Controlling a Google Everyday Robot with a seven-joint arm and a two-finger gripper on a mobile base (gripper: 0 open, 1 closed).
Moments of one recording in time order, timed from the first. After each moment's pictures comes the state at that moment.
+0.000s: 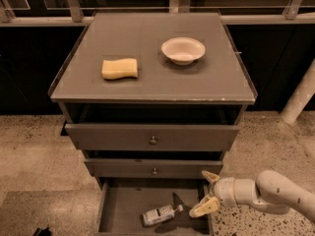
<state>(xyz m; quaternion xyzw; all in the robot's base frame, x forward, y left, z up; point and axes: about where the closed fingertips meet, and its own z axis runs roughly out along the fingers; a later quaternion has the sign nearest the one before) 0.464 -0.164 0.460 -0.41 0.77 0.33 0.35</state>
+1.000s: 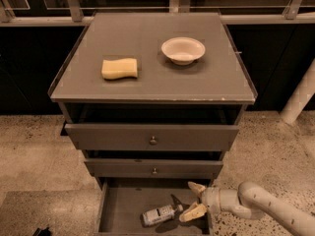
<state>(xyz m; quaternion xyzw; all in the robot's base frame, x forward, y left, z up) 0.477 -0.131 0.356 -0.38 0.74 0.43 0.35</state>
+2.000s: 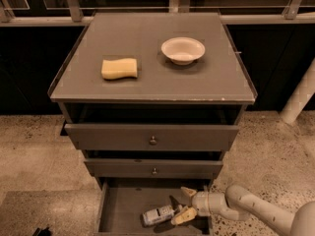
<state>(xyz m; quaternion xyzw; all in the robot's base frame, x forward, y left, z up) 0.484 -0.107 0.289 -0.38 0.75 0.42 0.33</state>
